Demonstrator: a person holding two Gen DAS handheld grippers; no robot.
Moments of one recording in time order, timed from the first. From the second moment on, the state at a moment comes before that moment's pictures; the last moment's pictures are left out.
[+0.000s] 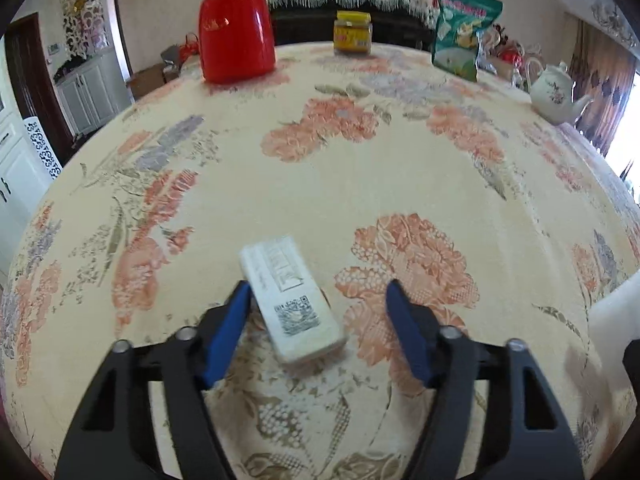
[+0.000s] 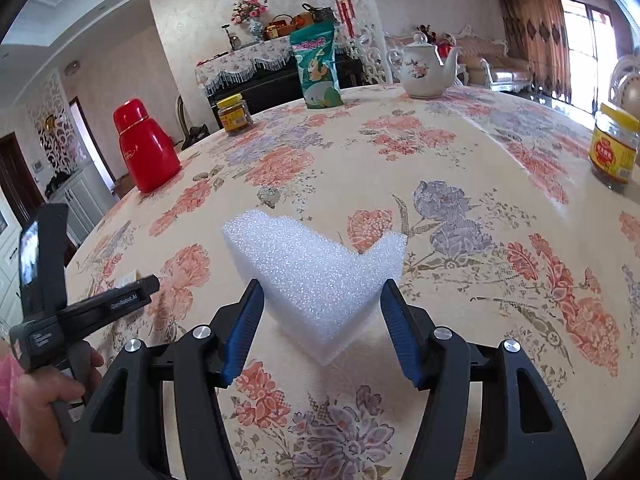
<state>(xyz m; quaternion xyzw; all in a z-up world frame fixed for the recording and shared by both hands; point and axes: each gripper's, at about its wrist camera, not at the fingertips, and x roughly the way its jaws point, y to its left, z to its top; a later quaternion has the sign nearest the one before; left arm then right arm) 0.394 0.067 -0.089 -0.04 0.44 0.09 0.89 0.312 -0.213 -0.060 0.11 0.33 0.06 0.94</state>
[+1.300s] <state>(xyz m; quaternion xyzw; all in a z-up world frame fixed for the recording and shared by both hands) 0.201 0.077 -0.047 -0.03 0.34 0.00 0.94 0.225 -0.152 -0.044 -0.01 0.32 0.13 0.94</state>
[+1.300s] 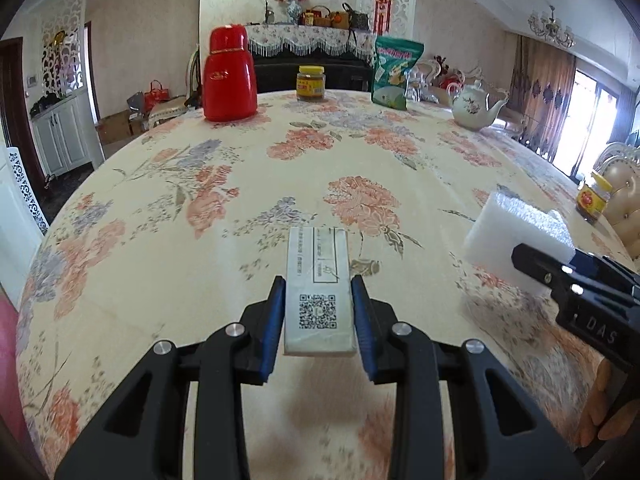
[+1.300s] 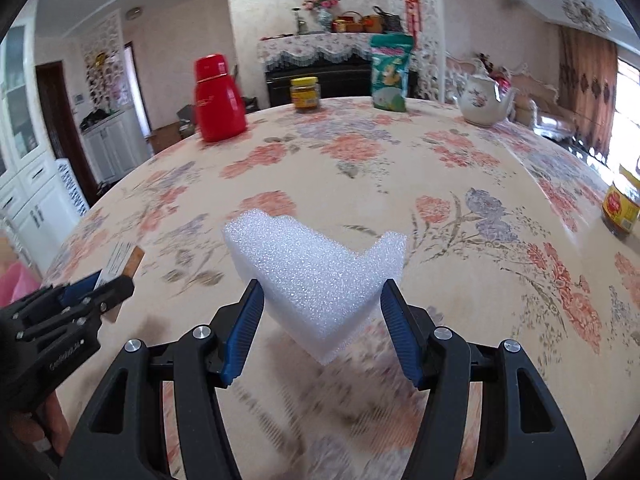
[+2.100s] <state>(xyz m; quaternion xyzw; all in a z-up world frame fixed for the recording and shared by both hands) 0.092 0.136 -0.025 -0.05 0.29 0.04 0.96 0.159 -0.074 -0.028 -0.04 0.30 0.24 0.92</state>
